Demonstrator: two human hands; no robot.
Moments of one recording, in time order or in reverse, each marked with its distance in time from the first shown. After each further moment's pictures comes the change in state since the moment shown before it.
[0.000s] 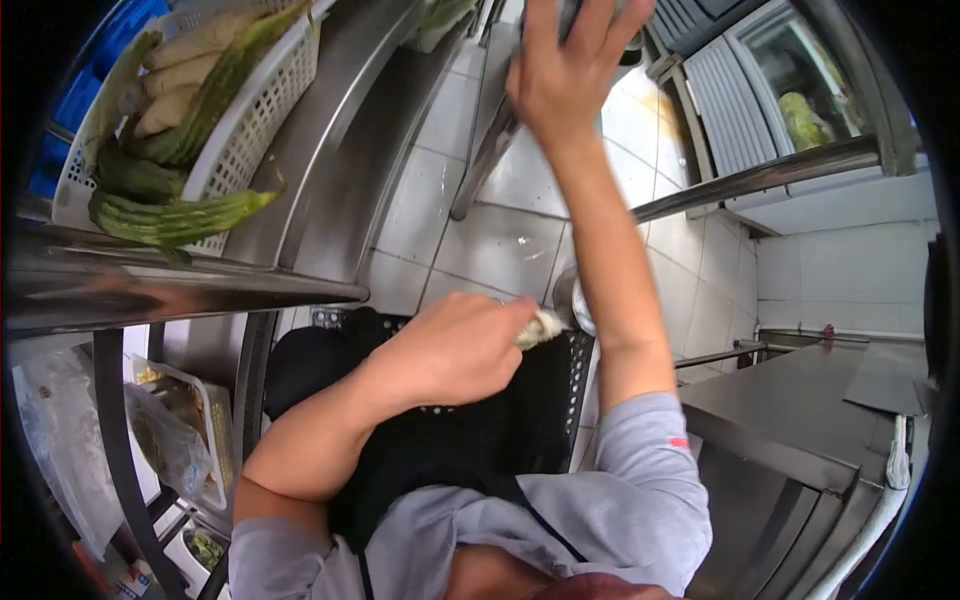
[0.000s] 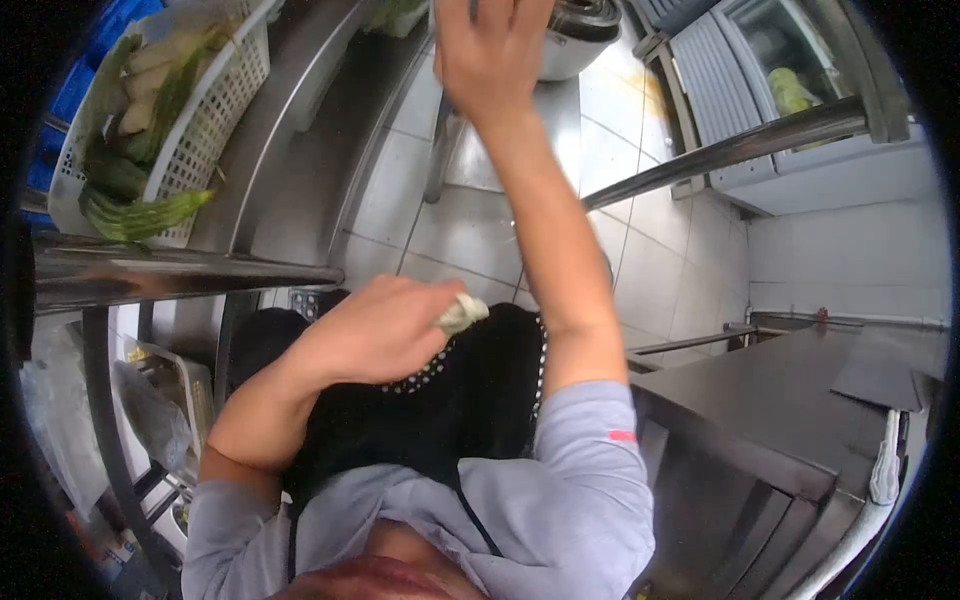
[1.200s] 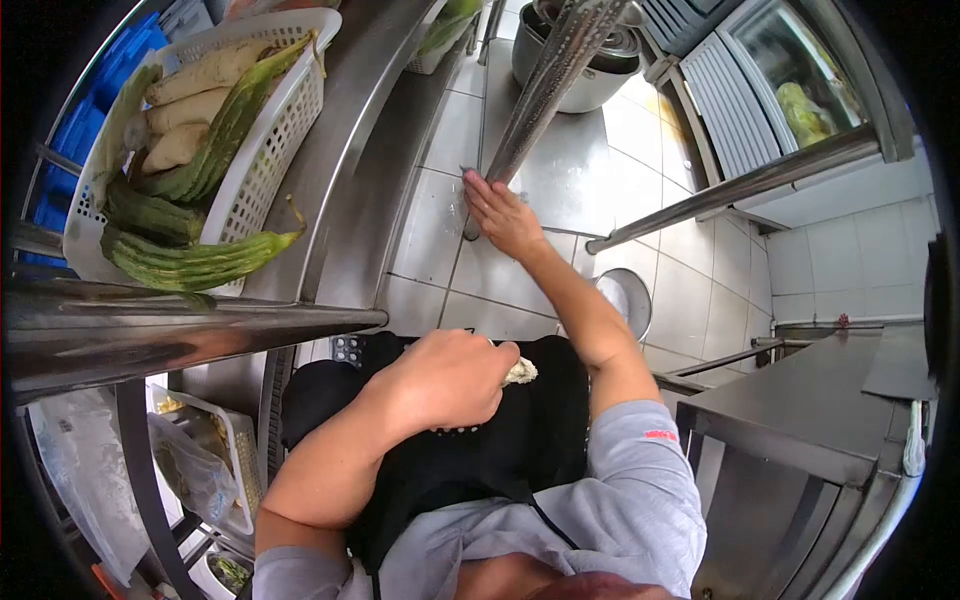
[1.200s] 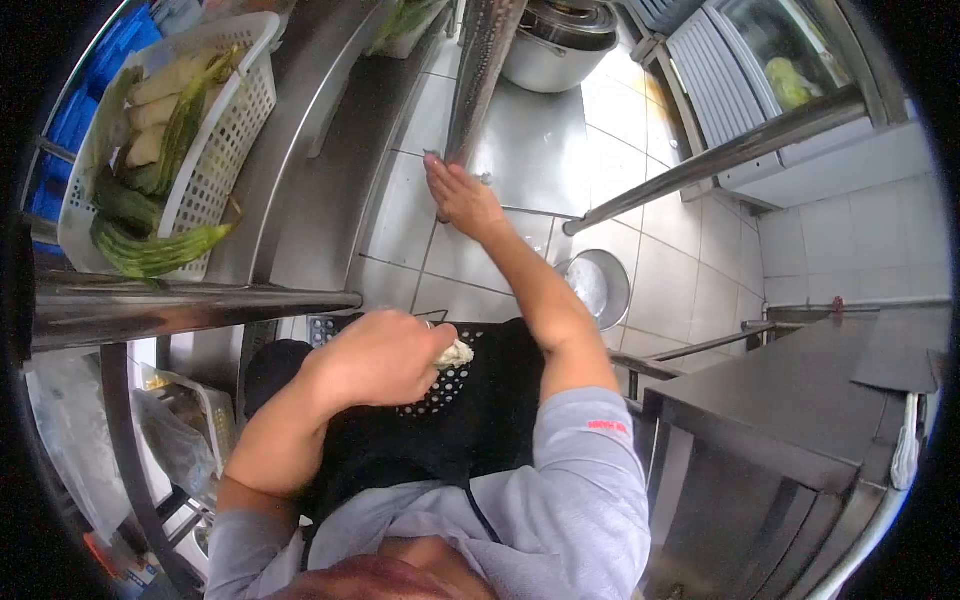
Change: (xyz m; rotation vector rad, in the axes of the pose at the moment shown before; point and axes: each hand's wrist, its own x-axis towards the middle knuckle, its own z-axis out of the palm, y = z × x) left_hand -0.016 -0.021 -0.001 0.235 -0.199 -0.018; right_hand -0.243 -0.072 0.012 -0.127 -0.772 -0.379
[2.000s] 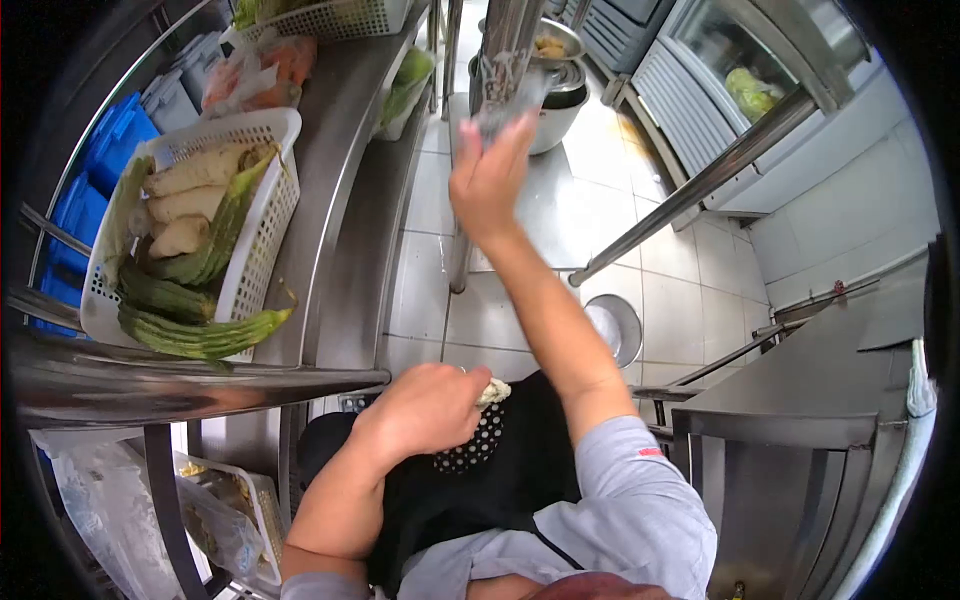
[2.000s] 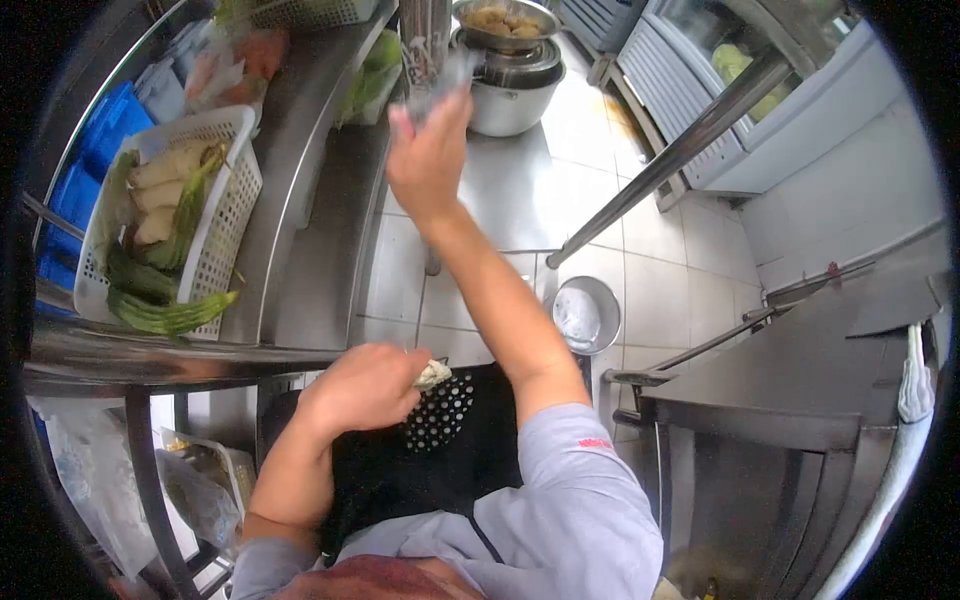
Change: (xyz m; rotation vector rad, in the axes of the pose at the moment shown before) left_hand -0.003 0.003 -0.018 0.048 0.081 0.014; right_hand 0.133 0.115 -0.130 0.679 0.892 0.935
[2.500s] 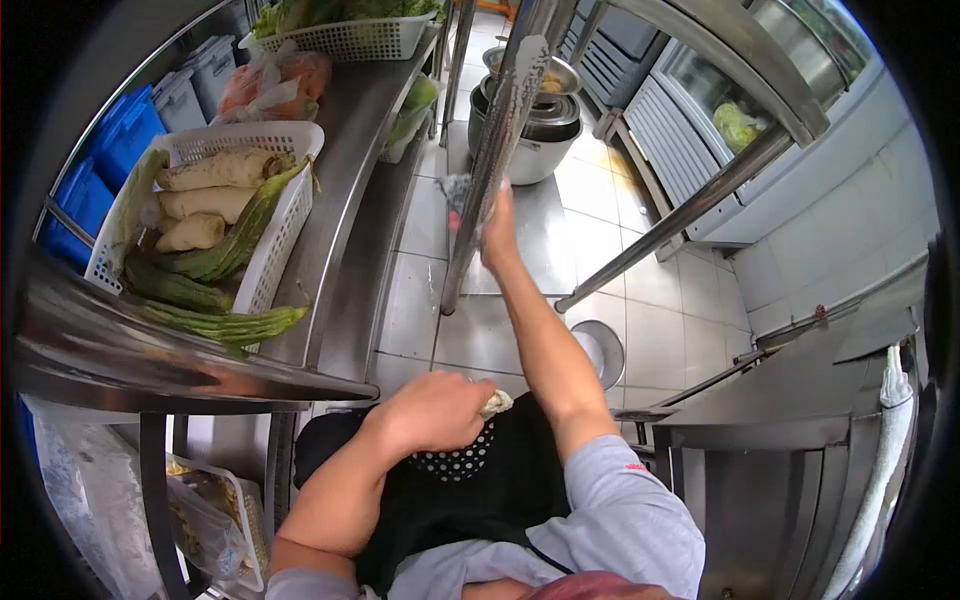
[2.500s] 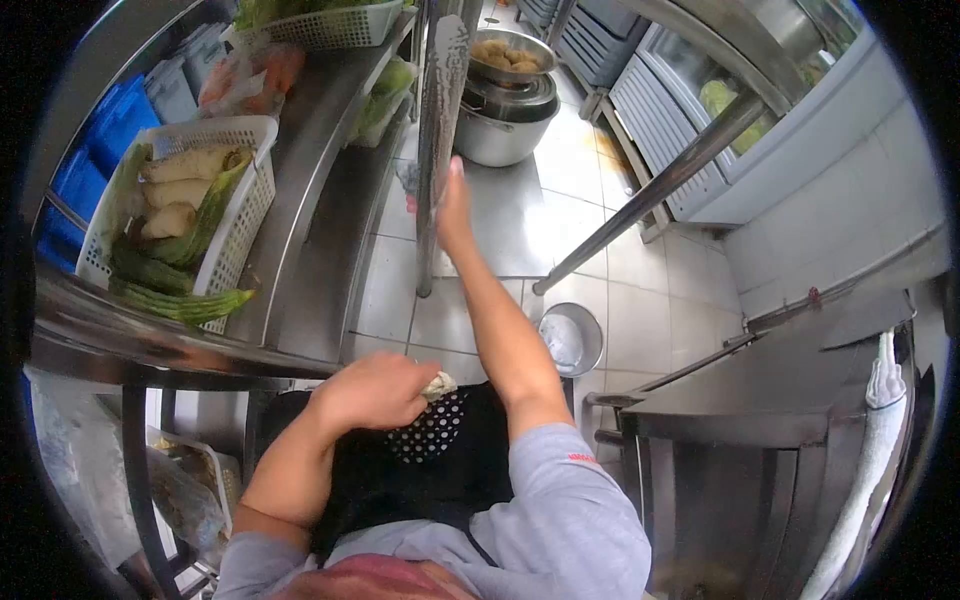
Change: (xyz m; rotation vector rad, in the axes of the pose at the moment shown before) left_hand 0.006 0.005 0.002 0.006 -0.075 0.047; right_hand -0.048 0.051 -0.006 0.978 -0.252 1.129
